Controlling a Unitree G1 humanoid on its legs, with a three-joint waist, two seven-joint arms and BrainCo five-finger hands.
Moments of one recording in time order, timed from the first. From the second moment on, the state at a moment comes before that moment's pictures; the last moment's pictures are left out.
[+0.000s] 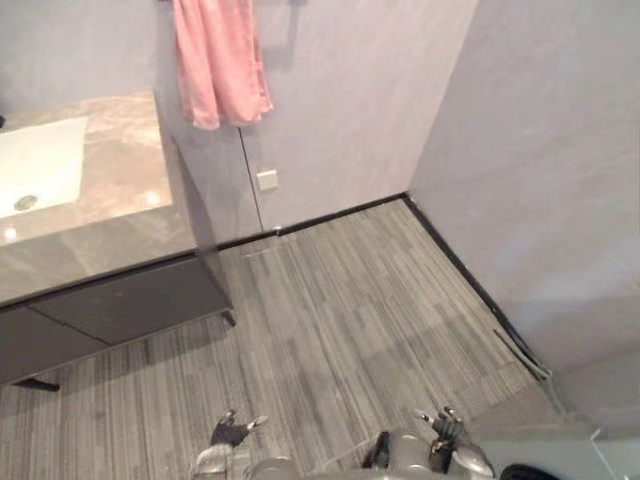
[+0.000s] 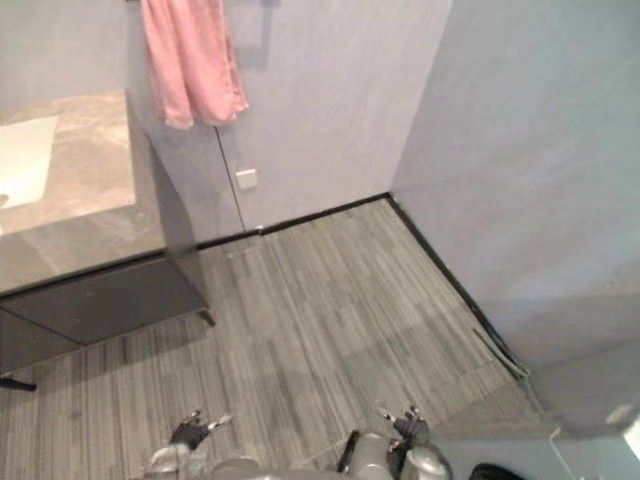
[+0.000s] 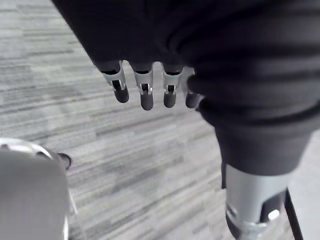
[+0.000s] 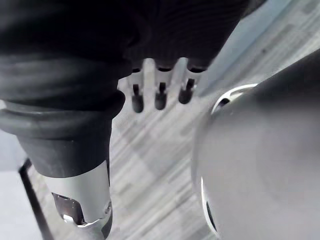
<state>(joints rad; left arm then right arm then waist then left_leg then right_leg) 0.03 0.09 0.05 1.03 -0.03 -0.05 0.09 0.02 0.00 -0.26 0.97 0.11 -0.04 -0.13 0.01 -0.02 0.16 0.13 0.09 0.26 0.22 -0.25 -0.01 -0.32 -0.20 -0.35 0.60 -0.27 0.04</state>
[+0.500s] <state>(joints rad) 0.00 0.01 0.09 0.98 -0.02 -0.08 0.09 0.03 -0.03 -0.24 1.00 0.10 -0.04 -0.13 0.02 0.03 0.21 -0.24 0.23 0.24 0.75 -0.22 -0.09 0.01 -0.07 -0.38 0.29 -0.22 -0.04</state>
